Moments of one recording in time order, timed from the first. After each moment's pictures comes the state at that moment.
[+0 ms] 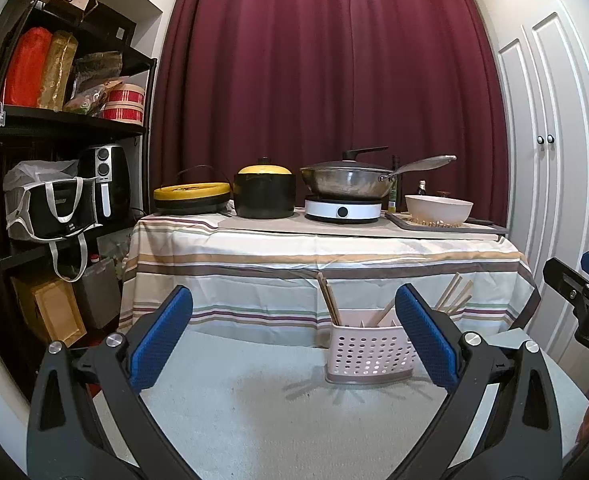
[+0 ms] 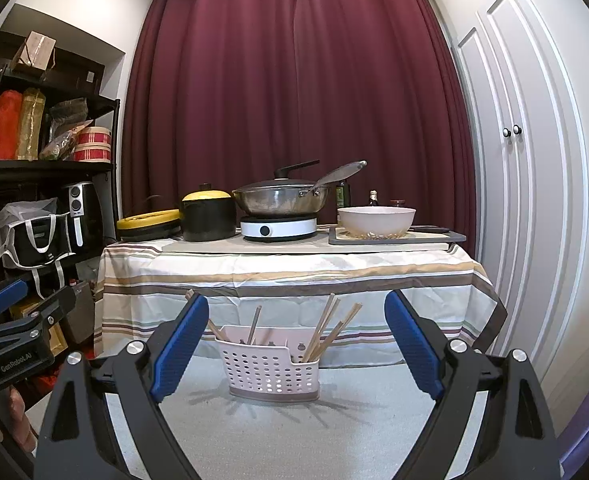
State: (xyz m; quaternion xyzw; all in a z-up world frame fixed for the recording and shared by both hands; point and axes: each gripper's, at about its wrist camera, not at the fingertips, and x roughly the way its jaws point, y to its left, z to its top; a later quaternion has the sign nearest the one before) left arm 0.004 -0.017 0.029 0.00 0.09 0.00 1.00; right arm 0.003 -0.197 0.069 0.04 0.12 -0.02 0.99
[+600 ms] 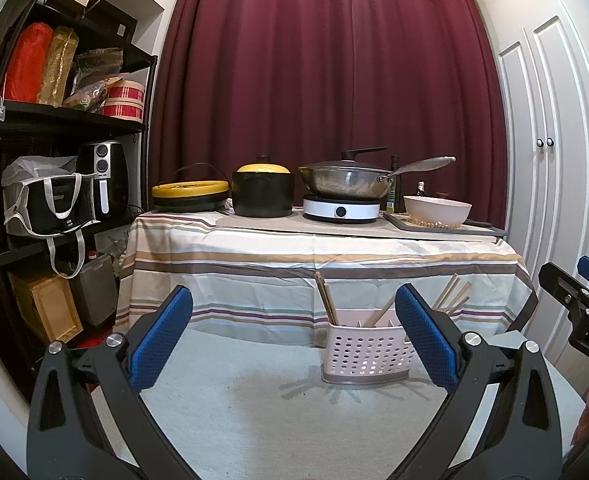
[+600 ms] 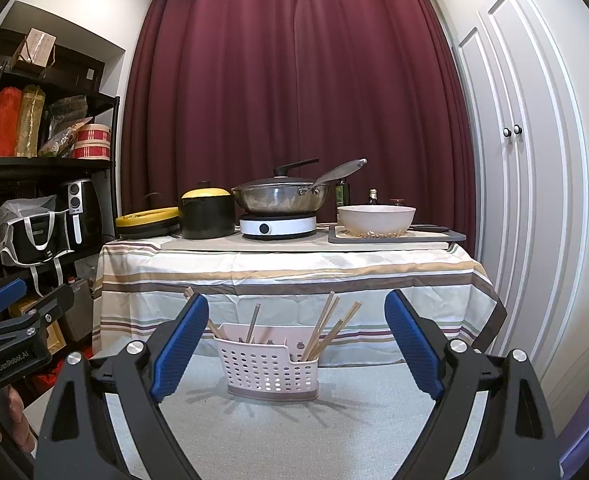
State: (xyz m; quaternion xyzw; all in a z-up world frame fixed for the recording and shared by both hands) left arm 0.005 -0.017 0.027 -0.01 0.09 -0.01 1.00; right arm 0.003 -0.197 0.067 0.04 0.12 -0.03 0.99
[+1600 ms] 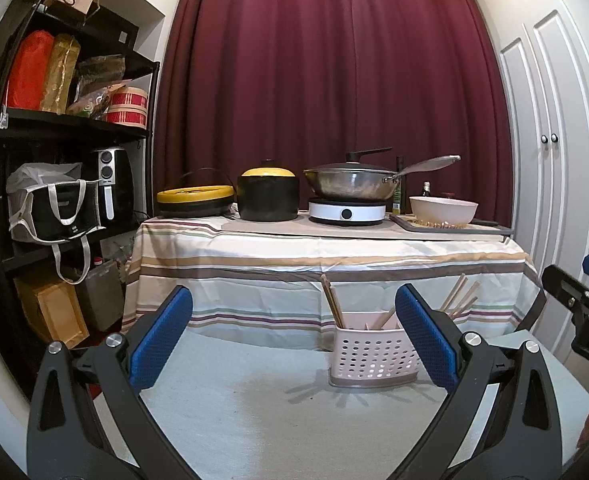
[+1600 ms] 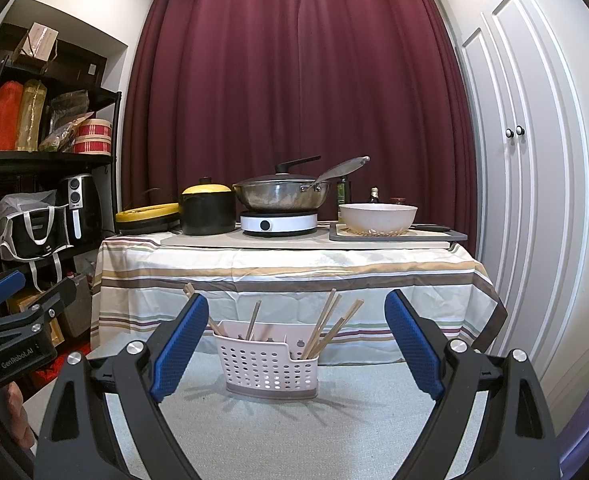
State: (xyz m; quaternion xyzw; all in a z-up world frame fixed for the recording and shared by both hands) left arm 0.006 -0.022 0.022 0.00 0.08 0.00 1.00; right arm 0.004 -0.194 0.064 0.03 0.12 -0.03 0.99
